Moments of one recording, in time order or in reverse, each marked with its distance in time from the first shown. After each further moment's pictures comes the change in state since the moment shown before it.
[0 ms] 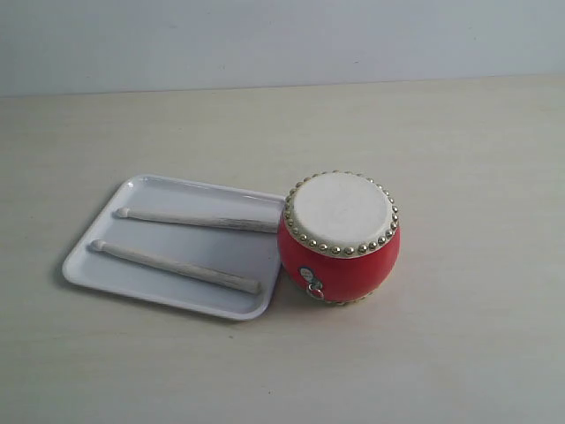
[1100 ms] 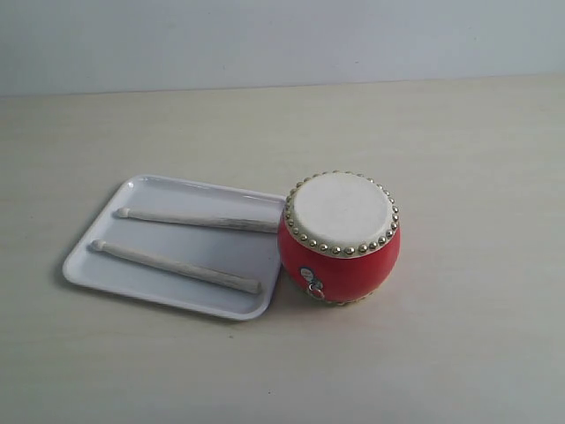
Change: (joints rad) left arm 0.000 0.000 0.000 0.001 0.000 0.000; right arm -0.719 -0.348 0.683 -0.056 -0.072 0.183
